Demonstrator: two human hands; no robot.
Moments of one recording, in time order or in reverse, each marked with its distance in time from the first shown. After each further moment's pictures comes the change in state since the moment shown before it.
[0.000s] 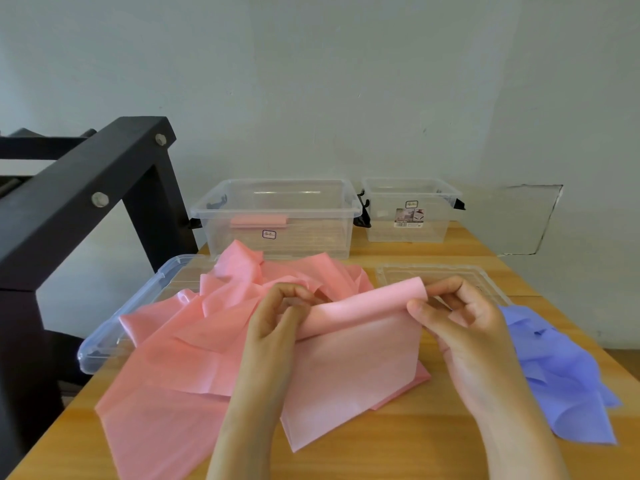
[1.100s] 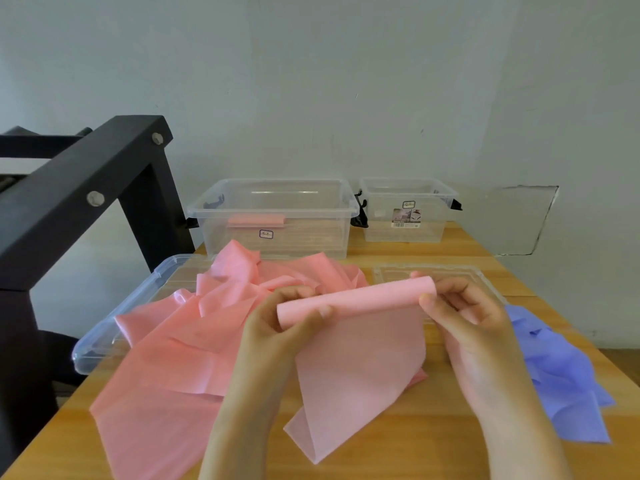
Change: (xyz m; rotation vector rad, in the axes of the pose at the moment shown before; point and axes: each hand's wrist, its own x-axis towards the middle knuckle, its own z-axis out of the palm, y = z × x) left_hand -0.004 0.006 0.001 -0.085 -0.054 -0.091; right_hand 0.002 0.000 -0.007 0.038 0.037 -0.029
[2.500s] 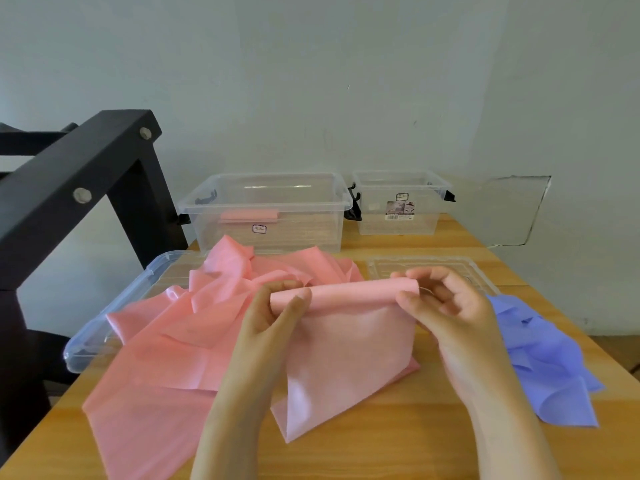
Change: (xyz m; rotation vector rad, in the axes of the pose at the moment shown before) left_hand 0.001 -0.006 0.000 0.030 0.033 -0.057; right_hand -0.004 -0.001 0.005 -0.095 -0.005 0.050
